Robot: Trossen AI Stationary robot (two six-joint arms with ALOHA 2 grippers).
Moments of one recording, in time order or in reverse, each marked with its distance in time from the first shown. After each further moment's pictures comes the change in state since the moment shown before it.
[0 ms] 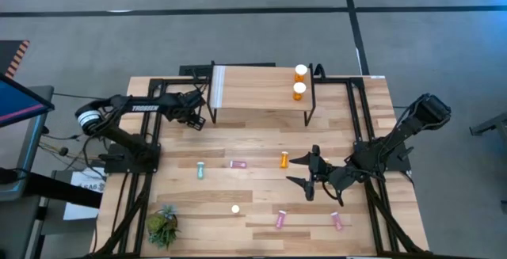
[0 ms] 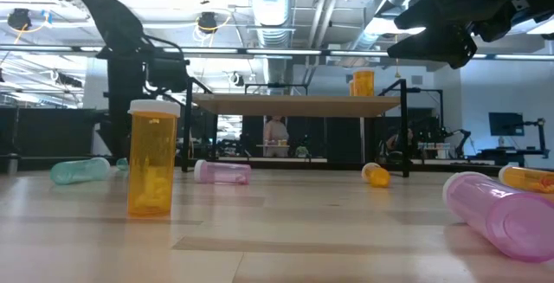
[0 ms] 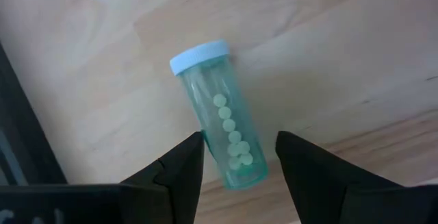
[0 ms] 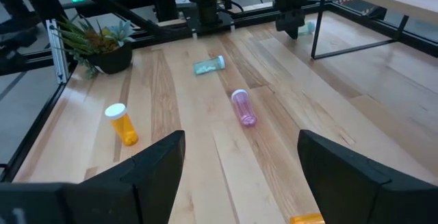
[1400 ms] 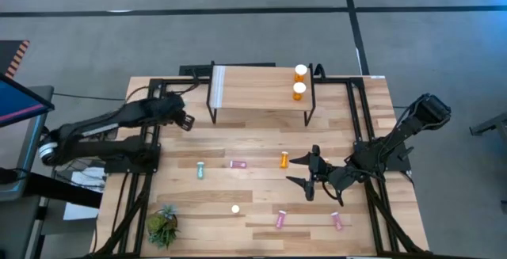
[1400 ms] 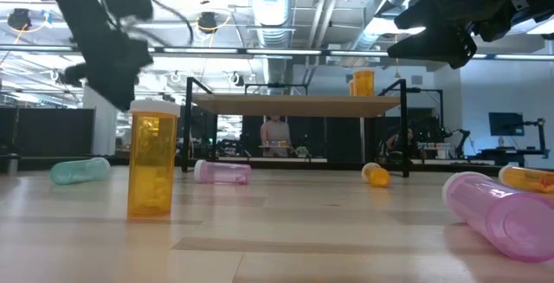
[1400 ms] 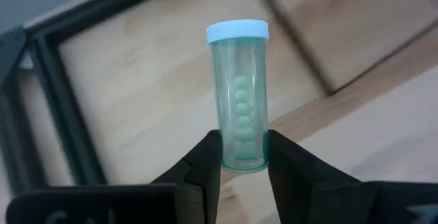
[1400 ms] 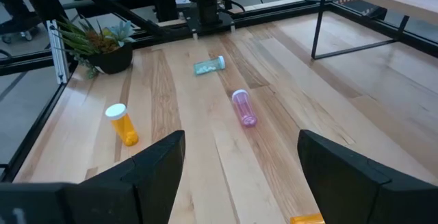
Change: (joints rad) left arm -0.162 -0.606 -0.007 -0.229 -0.045 -0.073; right arm 0.000 0.000 0.000 0.002 -0.001 0.000
